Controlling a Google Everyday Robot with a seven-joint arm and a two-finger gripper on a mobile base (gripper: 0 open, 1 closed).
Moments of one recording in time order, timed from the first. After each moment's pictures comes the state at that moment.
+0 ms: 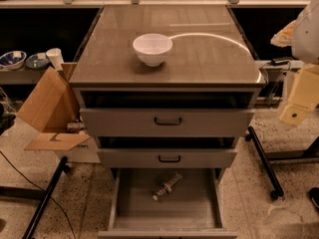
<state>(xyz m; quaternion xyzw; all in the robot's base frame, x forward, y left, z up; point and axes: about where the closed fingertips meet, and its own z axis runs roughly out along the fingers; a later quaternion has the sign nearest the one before) 0.438 -0.216 0.977 -0.60 0.78 -0.04 0.16</state>
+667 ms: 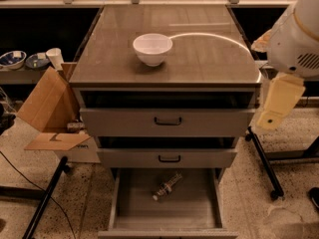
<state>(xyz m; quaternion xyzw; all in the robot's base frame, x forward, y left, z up) 0.444 -0.192 0.962 -0.61 0.77 -0.04 0.17</state>
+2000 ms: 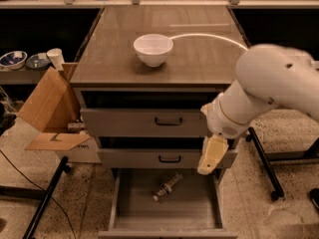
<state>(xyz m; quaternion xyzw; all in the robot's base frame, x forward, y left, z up) 0.474 -0.125 0.766 -0.63 0.76 0.07 0.17</state>
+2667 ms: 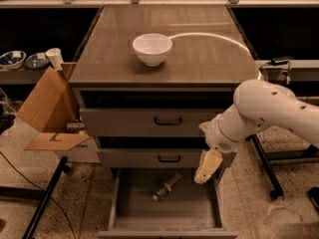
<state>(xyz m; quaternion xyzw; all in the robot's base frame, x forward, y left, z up) 0.489 -0.128 0.674 -0.61 0.76 0.13 0.17</state>
